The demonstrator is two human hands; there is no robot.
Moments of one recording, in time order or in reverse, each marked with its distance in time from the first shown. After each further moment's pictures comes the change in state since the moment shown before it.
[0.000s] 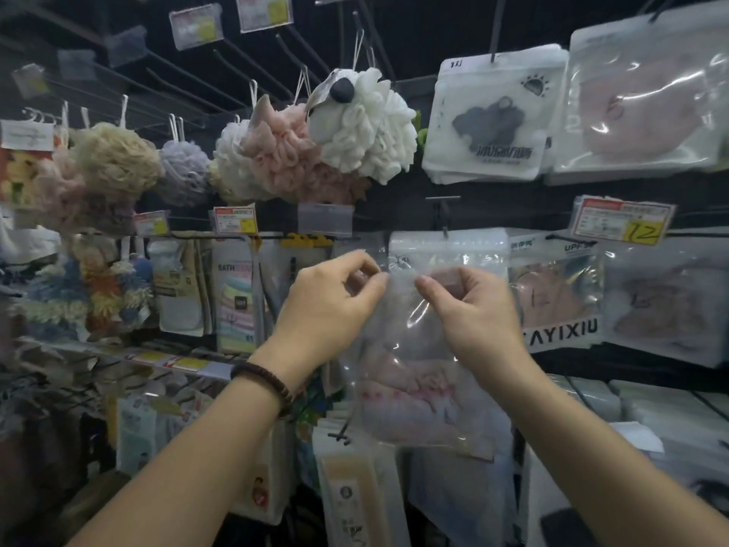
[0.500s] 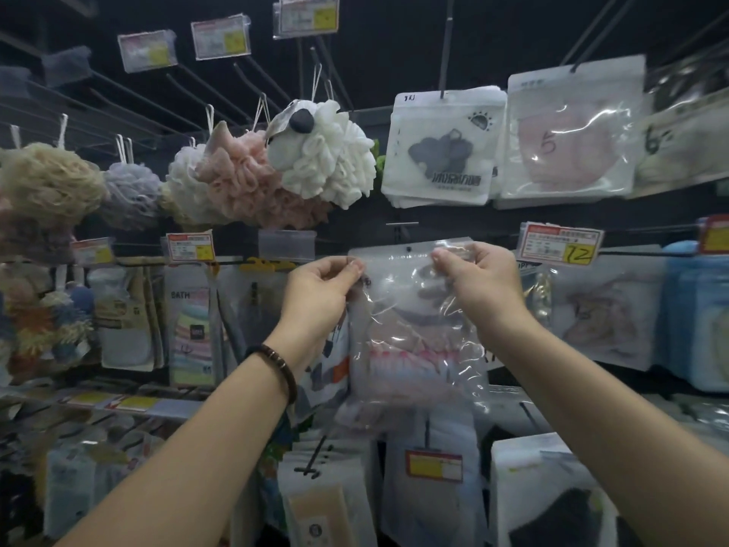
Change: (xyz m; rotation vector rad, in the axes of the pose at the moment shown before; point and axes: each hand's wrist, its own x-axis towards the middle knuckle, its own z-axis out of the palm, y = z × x) left_hand 0.055 0.010 0.045 -0.780 0.028 -0.403; right_hand 0.046 -0.036 -0.048 0.040 0.129 0.116
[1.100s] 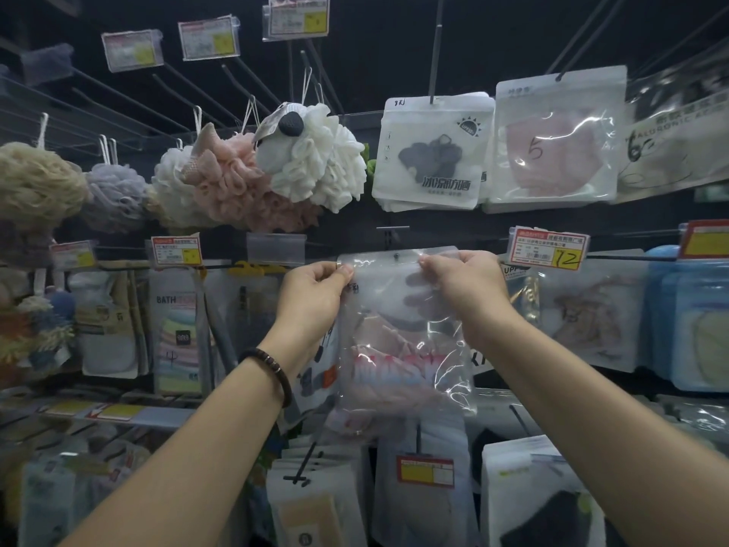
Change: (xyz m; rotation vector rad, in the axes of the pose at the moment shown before) left_hand 0.017 -0.012 0.002 0.068 -0.005 -0.013; right_hand 0.000 -0.010 0.004 0.045 -0.011 0.153
